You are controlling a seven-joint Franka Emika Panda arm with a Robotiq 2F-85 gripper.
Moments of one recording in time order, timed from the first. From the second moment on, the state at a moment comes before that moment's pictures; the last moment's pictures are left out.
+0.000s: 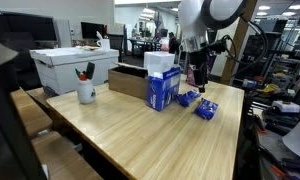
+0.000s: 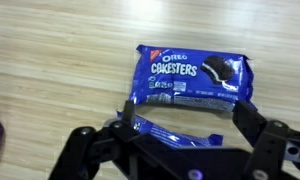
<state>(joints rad) 0.02 0.01 0.08 -2.41 -0.12 2.04 0.12</state>
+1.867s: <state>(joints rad) 0.03 0.03 0.00 -2.52 -0.50 2.64 0.23</state>
